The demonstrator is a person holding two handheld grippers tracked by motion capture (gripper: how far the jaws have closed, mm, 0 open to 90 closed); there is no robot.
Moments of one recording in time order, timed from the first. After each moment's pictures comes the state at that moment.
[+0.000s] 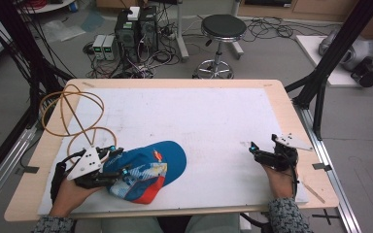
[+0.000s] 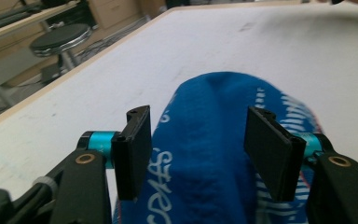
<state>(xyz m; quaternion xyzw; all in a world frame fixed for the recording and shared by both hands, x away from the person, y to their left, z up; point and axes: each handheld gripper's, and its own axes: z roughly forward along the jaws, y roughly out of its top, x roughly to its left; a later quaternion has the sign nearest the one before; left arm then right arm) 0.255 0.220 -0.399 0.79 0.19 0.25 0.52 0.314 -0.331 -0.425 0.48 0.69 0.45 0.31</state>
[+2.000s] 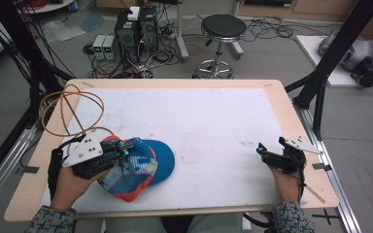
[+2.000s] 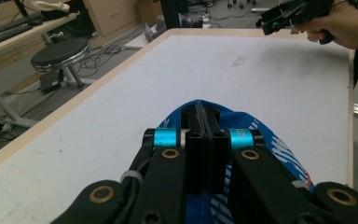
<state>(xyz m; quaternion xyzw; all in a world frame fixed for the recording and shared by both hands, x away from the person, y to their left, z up) 0.251 0.196 -0.327 0.79 0.18 0.24 0.53 0.307 -0.351 -0.427 0.50 0.67 0.45 0.31</state>
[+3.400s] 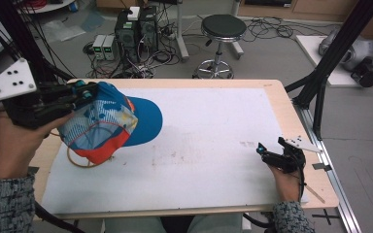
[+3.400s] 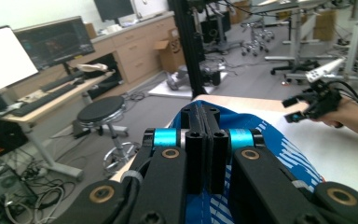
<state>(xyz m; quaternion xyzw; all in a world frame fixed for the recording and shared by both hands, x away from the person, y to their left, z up) 0.266 0.244 -0.178 0.73 0.17 0.29 0.59 0.310 -0.353 -0.430 0.51 0.67 0.46 0.30</state>
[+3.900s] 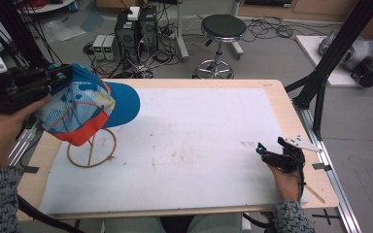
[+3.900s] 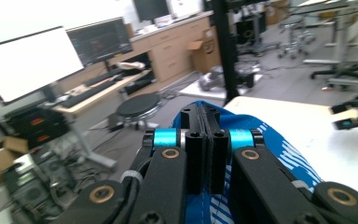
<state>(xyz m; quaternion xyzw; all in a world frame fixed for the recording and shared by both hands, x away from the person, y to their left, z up) 0.282 0.288 -0.166 0.71 0.22 0.35 0.57 0.312 -0.353 -0.431 0.51 0.67 0.45 0.29</state>
